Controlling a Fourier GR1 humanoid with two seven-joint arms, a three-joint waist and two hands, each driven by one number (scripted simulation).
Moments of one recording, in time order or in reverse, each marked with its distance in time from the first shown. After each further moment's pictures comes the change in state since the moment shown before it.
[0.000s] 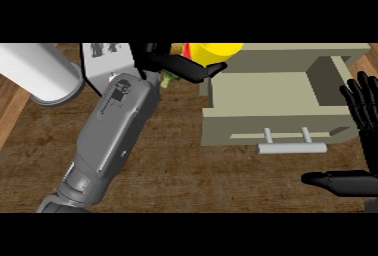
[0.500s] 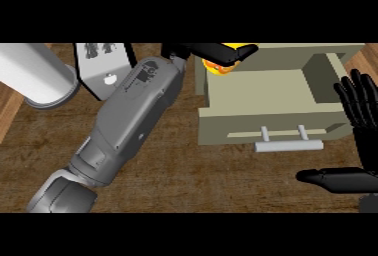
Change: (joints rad) left arm -0.221 -0.001 -0.113 0.298 0.180 0.126 0.004; right arm -0.021 0.012 0.014 0.018 0.011 0.001 -0.012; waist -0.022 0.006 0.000
